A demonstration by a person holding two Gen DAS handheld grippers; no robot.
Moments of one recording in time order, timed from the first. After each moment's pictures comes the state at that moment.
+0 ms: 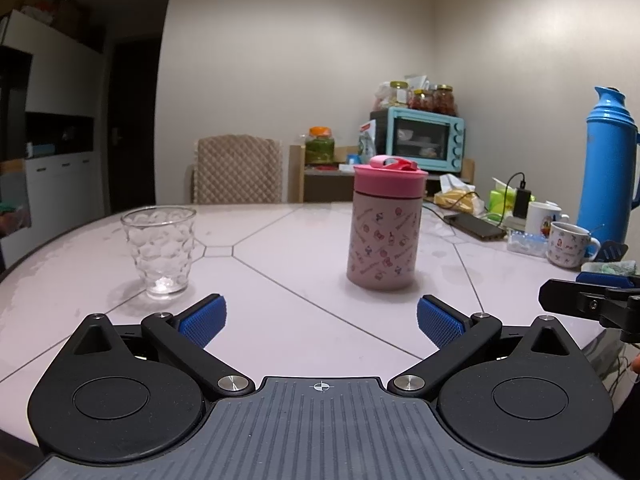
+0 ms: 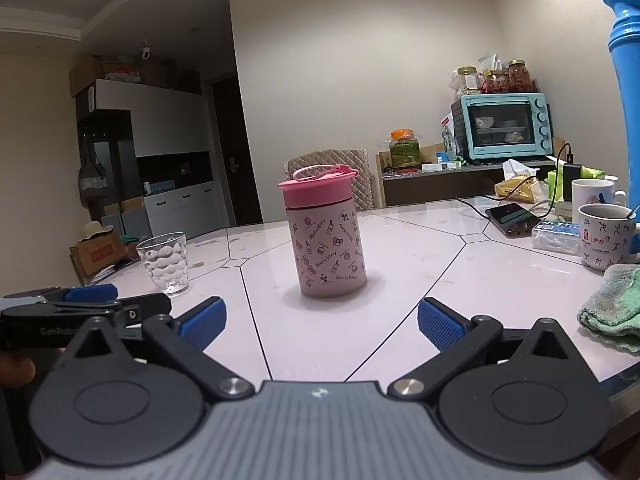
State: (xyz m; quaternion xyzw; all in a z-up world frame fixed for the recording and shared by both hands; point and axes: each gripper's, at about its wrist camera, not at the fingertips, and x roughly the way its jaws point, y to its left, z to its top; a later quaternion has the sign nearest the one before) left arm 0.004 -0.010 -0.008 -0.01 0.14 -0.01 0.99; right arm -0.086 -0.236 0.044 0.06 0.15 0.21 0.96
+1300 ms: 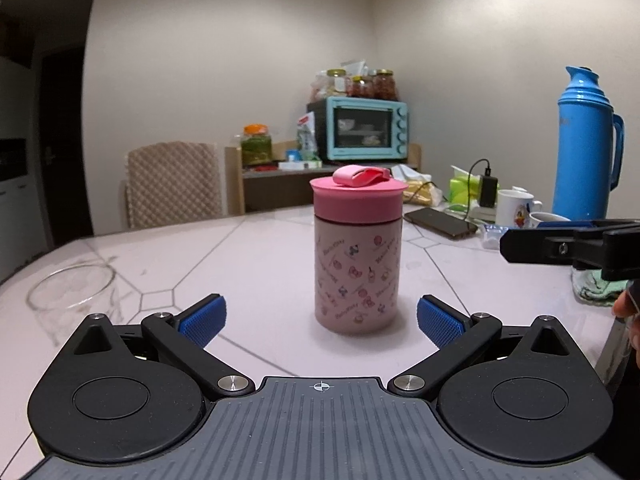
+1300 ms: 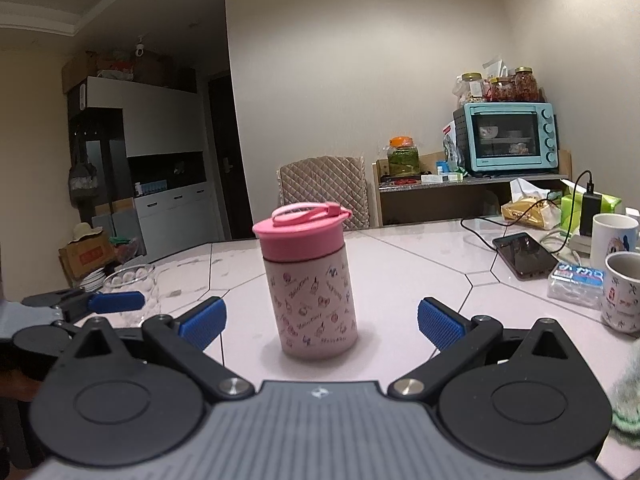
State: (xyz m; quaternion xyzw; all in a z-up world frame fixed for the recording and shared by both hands) left arm 0.102 0.000 0.008 0.03 0.15 -0.13 0.98; right arm -0.008 -0.222 0.077 0.05 0.15 0.20 0.97
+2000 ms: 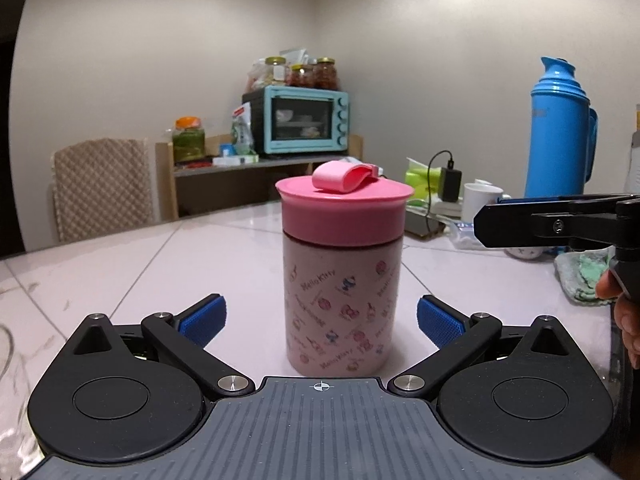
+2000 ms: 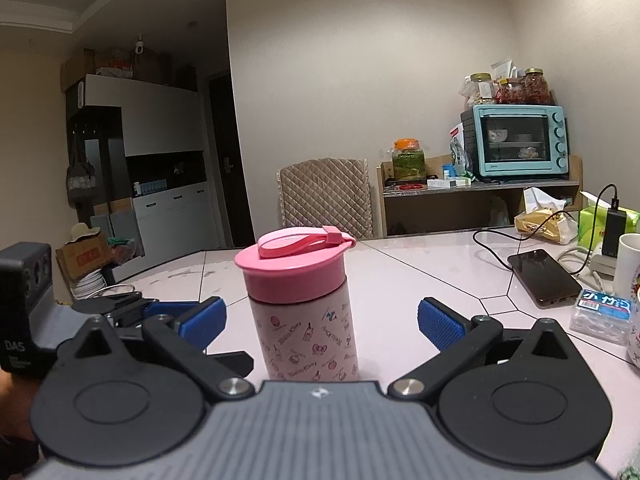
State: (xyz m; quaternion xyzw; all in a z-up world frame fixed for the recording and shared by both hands) left arm 0.190 0.004 0.002 0.04 0.16 -0.23 0.96; right arm 0.047 -0.207 0.085 0.04 0.16 0.21 0.97
